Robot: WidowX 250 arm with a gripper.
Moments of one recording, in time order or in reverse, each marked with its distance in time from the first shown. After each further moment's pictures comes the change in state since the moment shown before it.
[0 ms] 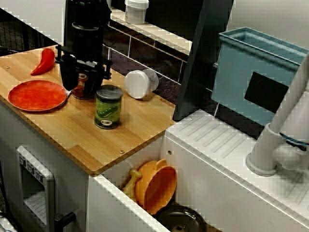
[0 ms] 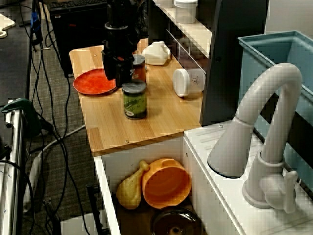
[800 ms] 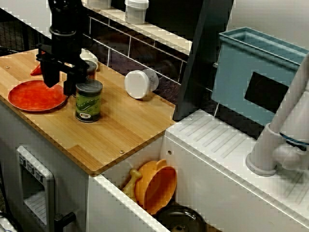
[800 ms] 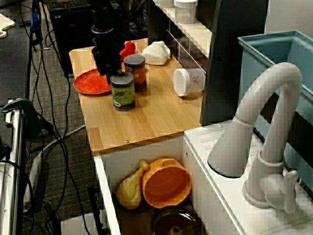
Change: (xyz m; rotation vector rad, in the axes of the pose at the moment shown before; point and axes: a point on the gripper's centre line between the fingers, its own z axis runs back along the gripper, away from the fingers) arm 0.007 0.043 -0.007 0.087 -0.132 -0.031
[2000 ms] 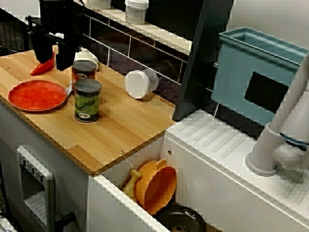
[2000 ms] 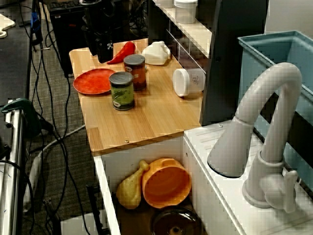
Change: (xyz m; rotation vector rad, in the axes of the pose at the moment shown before) arm -0.006 0.015 0.045 -0.059 -0.031 -0.008
